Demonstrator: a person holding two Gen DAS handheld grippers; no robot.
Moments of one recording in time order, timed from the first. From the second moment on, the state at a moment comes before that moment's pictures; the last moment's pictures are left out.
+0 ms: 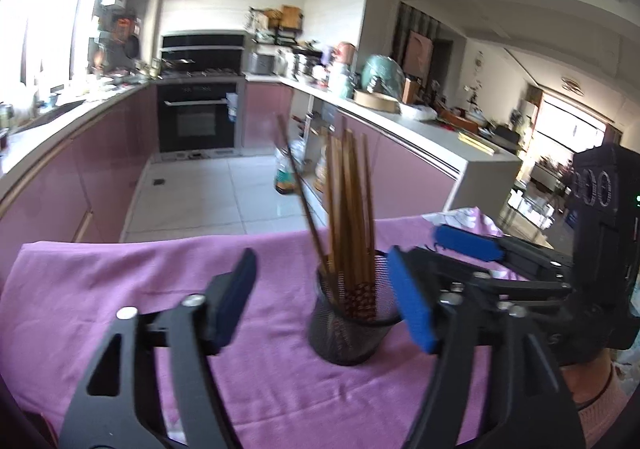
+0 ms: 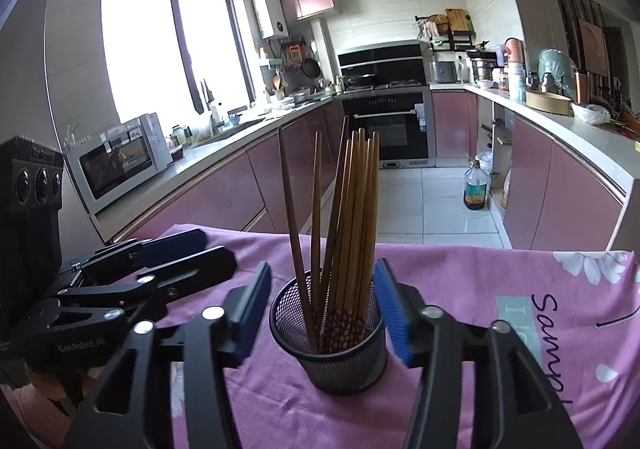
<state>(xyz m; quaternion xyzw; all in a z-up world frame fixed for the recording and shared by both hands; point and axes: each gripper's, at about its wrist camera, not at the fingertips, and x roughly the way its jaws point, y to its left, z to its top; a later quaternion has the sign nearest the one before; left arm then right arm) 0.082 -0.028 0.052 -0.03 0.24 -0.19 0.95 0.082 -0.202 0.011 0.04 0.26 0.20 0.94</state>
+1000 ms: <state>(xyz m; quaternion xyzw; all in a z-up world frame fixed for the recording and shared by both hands) -0.027 0.038 0.025 -0.03 0.14 -0.02 0.99 -0.011 -0.187 -0.004 0.00 0.15 0.11 0.98</state>
